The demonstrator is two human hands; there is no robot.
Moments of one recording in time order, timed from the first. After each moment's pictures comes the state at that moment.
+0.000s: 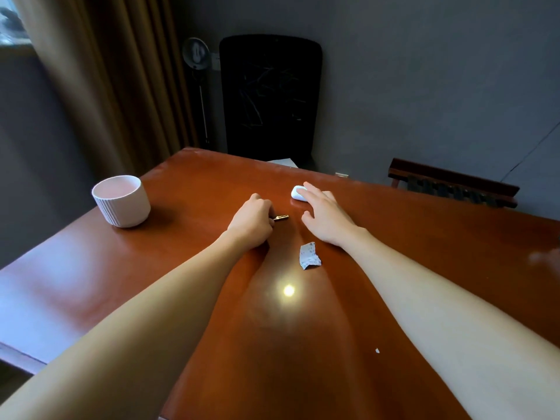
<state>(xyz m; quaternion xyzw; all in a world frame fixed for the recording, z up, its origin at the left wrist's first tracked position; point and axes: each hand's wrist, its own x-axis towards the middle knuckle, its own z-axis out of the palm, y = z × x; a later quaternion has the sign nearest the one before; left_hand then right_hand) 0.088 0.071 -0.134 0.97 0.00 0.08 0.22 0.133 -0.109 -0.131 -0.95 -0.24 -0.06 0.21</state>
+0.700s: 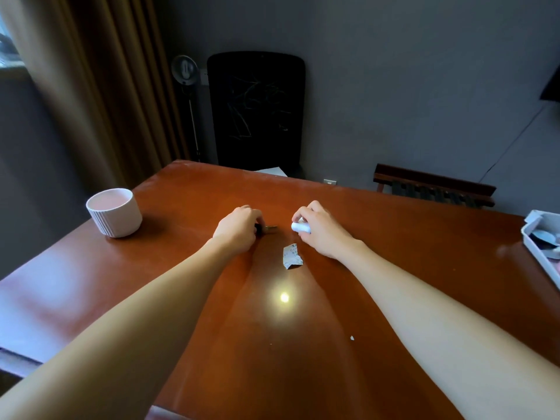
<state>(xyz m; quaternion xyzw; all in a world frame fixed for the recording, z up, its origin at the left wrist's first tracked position) 0.061 0.063 -0.114 0.98 -0.02 0.07 0.17 0.101 -0.138 -0.124 -0.95 -0.23 -0.05 0.20</state>
